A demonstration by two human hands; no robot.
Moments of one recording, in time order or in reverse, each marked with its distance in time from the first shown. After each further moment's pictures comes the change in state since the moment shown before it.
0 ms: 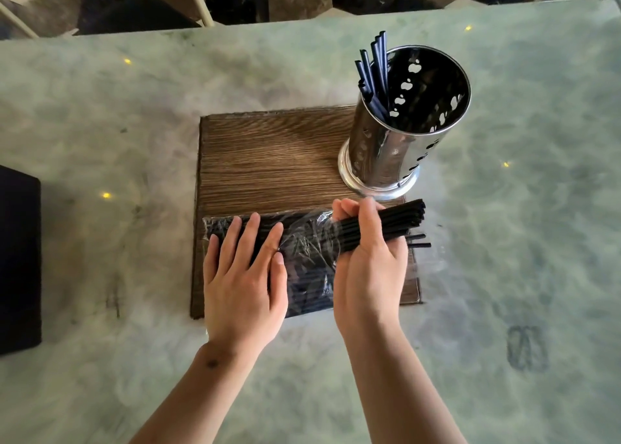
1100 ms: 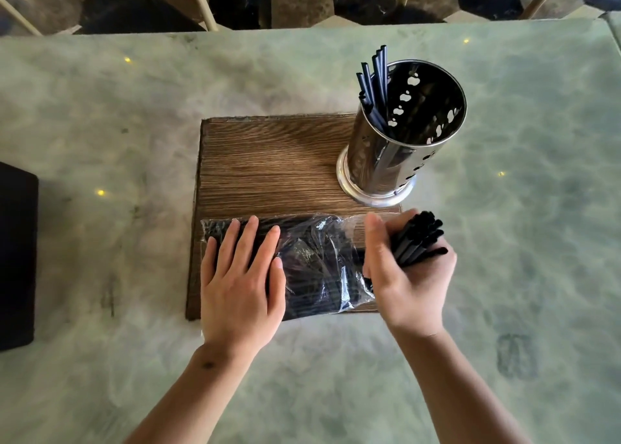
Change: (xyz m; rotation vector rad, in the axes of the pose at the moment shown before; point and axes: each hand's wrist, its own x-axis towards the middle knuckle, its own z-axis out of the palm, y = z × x) left_hand -0.001 -0.001 0.003 0.019 -0.020 -0.005; right_hand 0.016 -0.032 -0.043 -0.542 -0.303 -0.538
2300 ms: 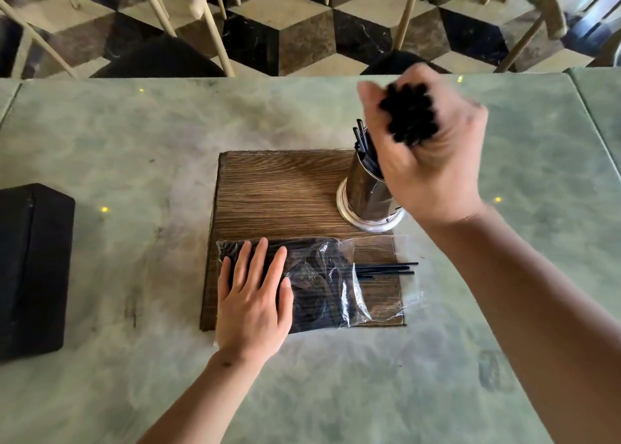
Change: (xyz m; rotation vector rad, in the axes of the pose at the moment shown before) left_hand 0.002 0.005 -0.005 0.002 -0.102 -0.007; right_hand 0.121 -0.115 0.011 -0.271 -0.134 -0.807
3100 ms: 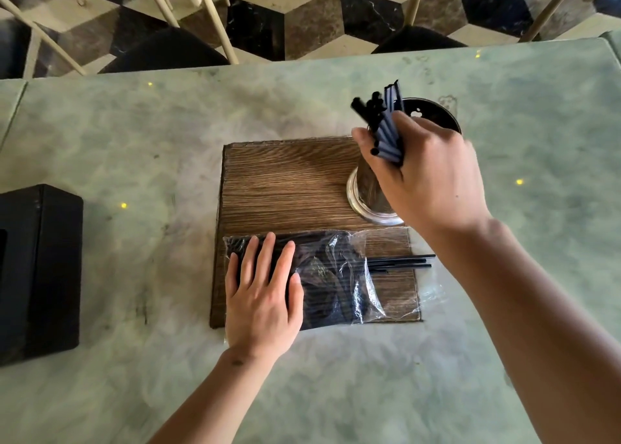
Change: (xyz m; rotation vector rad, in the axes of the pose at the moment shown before) left_hand 0.000 -0.002 0.002 0.032 0.004 0.002; right_hand -0.043 0.033 0.011 -0.493 -0.247 0.196
